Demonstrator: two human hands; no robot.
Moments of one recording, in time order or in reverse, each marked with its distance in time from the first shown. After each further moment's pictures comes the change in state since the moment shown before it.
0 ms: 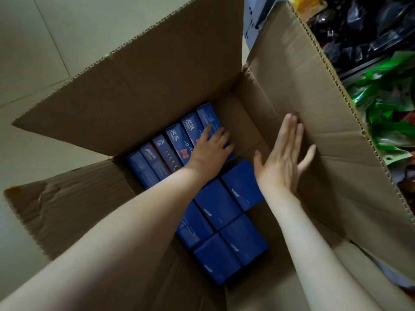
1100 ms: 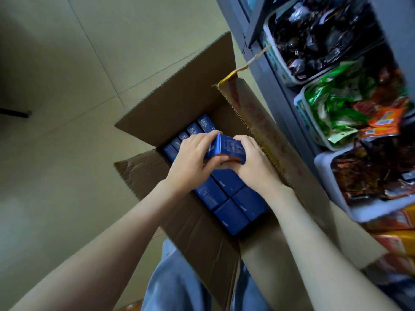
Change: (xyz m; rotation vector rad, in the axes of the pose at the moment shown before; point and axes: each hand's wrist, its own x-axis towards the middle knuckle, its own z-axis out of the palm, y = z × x) left_hand -0.198 -0.021 -0.104 -0.831 0.622 -0.067; right_hand -0.064 -0.058 -0.151 0.694 -0.464 -0.187
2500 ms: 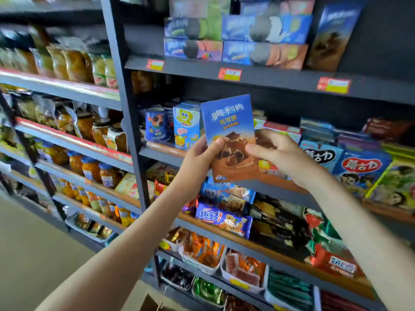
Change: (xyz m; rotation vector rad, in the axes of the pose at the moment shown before) left_hand -0.028 0.658 -0.525 -1.082 -0.366 0.585; right_hand -0.499 -0.540 -0.489 0.168 0.957 -0.245
